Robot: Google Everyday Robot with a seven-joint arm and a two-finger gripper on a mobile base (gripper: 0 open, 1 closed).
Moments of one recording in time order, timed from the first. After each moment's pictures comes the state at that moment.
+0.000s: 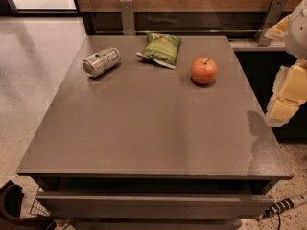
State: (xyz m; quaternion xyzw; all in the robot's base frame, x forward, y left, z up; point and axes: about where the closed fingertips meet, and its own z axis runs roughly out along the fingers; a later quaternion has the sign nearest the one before) arm 0.438 -0.214 0.986 -0.60 0.78 -0.05 0.17
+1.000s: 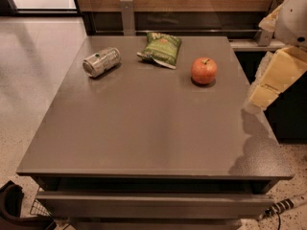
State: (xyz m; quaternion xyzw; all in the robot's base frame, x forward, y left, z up) arm 0.449 -0.186 1.004 -0.56 0.80 -0.02 0.22
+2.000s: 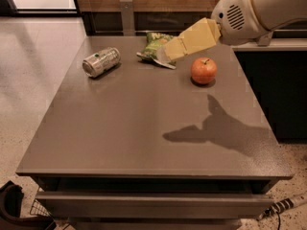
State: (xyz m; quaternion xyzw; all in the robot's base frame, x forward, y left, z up) arm 0.523 -0.083 1.002 -0.32 0.86 0.21 0.34
